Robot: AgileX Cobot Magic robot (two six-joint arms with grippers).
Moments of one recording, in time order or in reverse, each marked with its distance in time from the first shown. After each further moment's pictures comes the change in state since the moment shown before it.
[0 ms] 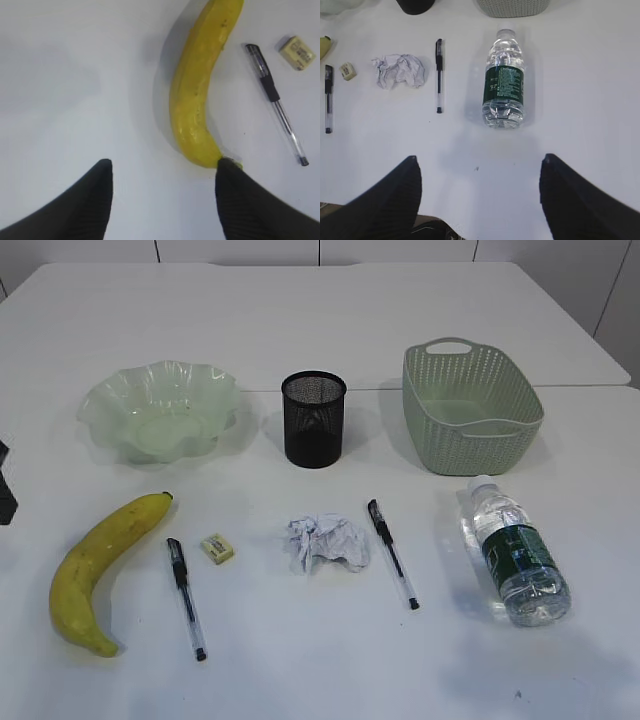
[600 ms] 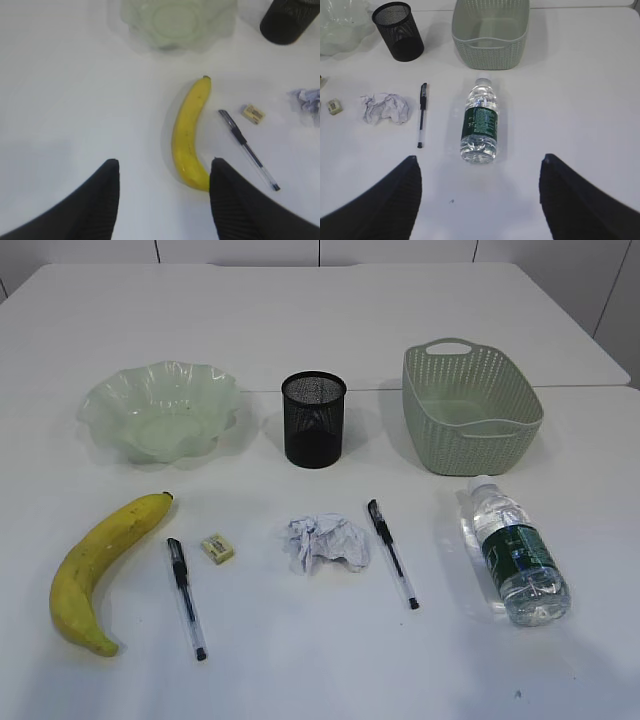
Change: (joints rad) left arm 0.014 -0.531 0.116 0.016 -0.045 0.035; right arm 0.000 -0.180 0.000 -0.090 -0.036 -0.001
